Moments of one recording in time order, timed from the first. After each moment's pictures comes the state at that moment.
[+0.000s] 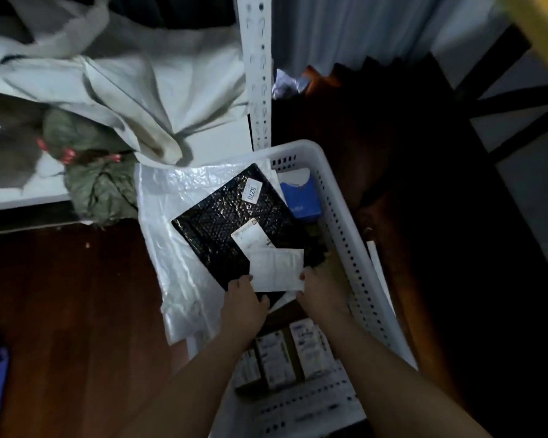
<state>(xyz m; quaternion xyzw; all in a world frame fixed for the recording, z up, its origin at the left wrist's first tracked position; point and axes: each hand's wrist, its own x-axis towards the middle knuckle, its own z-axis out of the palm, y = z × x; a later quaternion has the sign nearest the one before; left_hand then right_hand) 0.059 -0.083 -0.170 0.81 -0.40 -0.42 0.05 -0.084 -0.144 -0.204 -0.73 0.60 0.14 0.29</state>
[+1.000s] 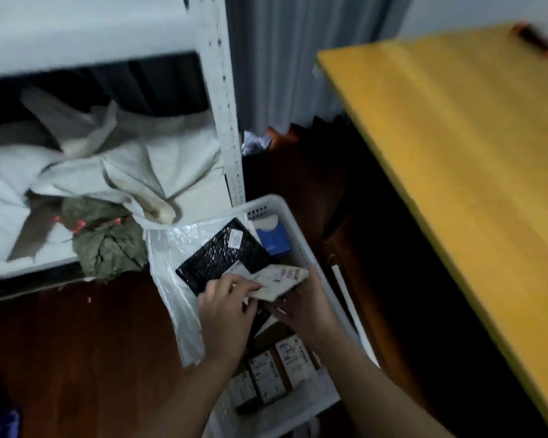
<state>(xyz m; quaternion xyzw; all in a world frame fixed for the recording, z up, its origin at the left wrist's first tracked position) 0.061 -0.079 0.009 0.74 -0.61 -0.12 0.26 -0.085 -0.127 -0.014 -0.06 0.53 -0.32 0.78</state>
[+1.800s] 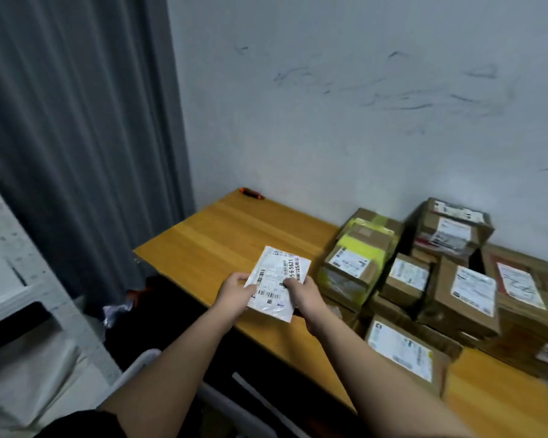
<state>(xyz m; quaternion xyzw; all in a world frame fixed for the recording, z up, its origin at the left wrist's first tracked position) -0.174 -0.137 0.346 0.55 -0.58 -0.55 0.24 -0.296 -0.067 0.350 -0.20 0.67 -0.56 0.44</state>
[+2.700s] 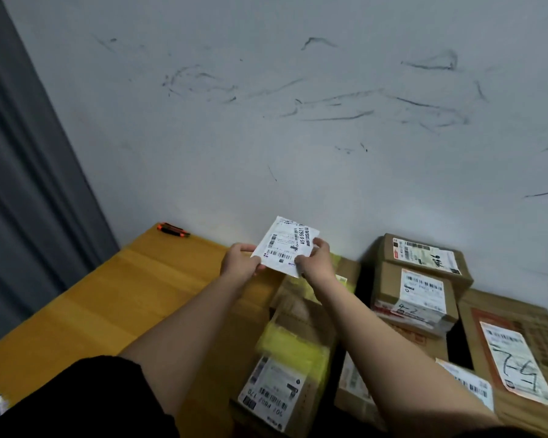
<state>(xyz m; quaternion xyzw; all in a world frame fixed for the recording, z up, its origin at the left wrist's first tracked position) -0.533 -0.303 0.380 0.49 -0.61 -0.57 0.25 -0.655 -0.218 0.363 -0.19 0.77 -0.56 0.25</state>
